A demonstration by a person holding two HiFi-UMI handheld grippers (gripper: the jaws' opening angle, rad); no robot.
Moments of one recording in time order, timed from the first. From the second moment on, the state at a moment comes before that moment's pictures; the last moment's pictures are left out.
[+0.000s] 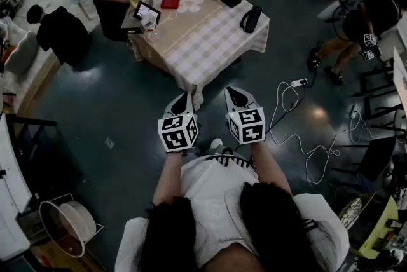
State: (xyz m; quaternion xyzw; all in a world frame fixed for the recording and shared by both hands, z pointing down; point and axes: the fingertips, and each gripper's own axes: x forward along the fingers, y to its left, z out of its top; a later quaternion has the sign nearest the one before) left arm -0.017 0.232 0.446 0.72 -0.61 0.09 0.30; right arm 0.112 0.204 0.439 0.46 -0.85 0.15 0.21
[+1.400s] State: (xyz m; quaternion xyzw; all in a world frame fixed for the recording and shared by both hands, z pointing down) left arm 0.023 0.215 0.440 0.70 -0.65 0.09 0.29; right arm 0.145 0.184 0.433 0.38 -0.90 0.16 0.16
